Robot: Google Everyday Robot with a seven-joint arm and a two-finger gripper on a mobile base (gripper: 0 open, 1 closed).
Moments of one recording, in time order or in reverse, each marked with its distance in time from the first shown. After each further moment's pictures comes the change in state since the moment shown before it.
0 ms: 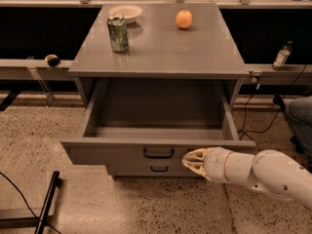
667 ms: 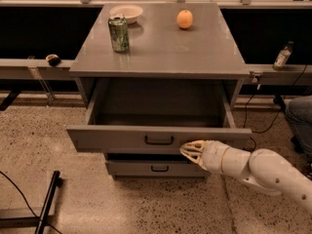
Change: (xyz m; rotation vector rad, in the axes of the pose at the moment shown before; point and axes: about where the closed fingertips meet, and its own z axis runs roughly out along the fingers) arm 0.020 -0.037 0.036 0.119 -0.133 0.043
